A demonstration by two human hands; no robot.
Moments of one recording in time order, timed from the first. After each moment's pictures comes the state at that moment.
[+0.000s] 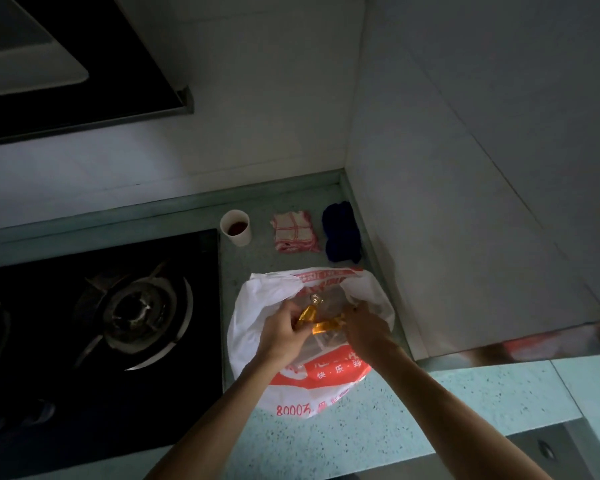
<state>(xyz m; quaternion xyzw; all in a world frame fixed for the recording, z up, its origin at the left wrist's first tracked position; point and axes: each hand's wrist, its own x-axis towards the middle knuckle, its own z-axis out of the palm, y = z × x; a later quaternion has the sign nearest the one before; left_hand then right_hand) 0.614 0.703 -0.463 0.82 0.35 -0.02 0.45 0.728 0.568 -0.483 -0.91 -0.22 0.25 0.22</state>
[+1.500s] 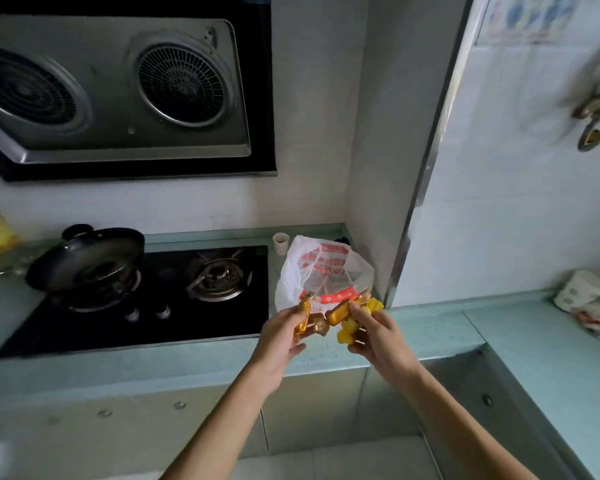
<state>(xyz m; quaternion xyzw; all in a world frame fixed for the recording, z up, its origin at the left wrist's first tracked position) 0.289 0.499 -0.259 0.55 0.34 0.15 0.75 0.403 0.361 -0.259 -0.61 -0.15 0.35 0.69</state>
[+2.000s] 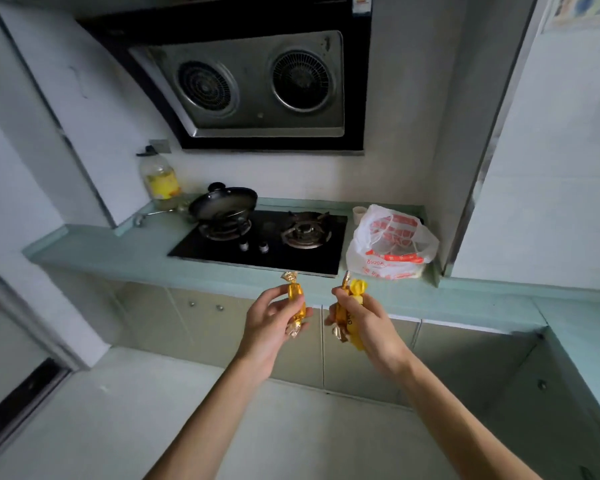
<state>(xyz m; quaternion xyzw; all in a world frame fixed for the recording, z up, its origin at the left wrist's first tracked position) 0.069 0.332 -0.217 0.48 0.38 0.38 0.70 0.212 0.243 -0.218 -0.56 -0.31 0.45 0.62</state>
